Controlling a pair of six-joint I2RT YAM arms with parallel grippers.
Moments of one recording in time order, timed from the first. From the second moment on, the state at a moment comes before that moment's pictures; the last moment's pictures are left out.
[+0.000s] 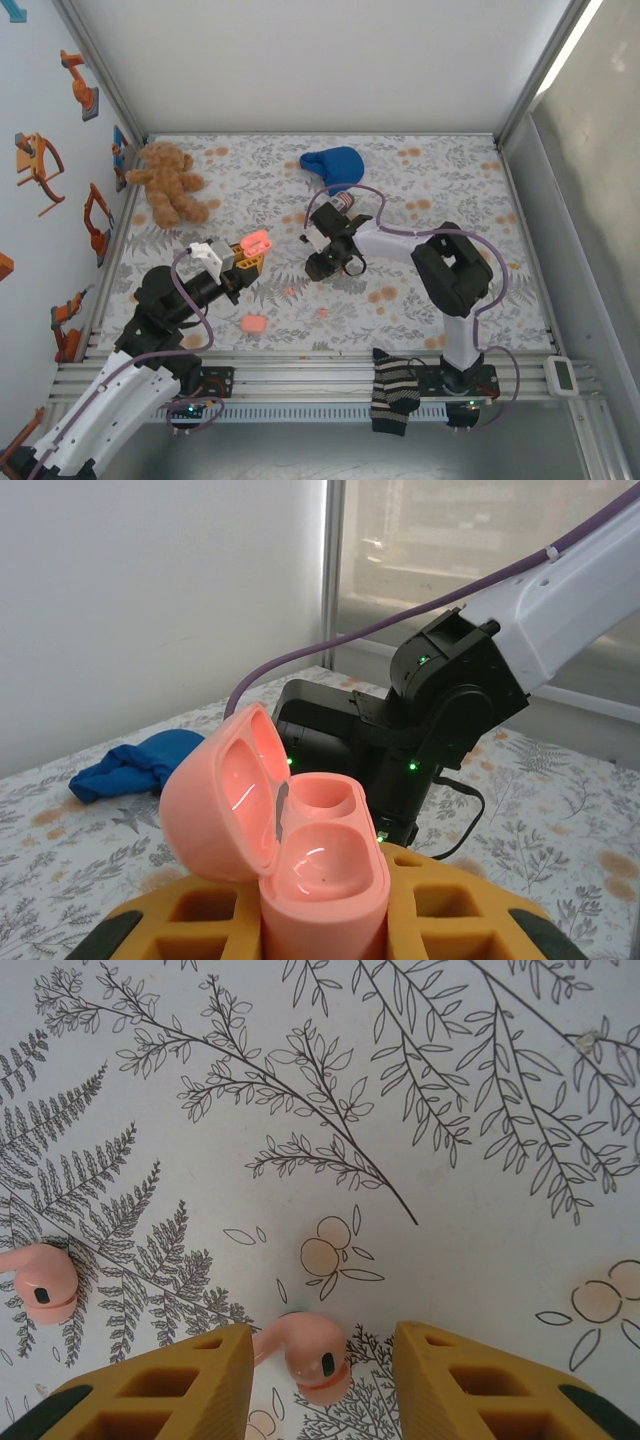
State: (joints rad) left arm -0.59 0.41 0.42 -0.05 0.35 -0.01; right arm 0.78 1.95 1.25 -0.53 -0.27 0.08
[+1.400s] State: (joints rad) left arm -0.59 0.40 0.42 -0.05 0.34 -0.01; right arm 0.79 1.96 1.27 -0.55 -0.27 0.07
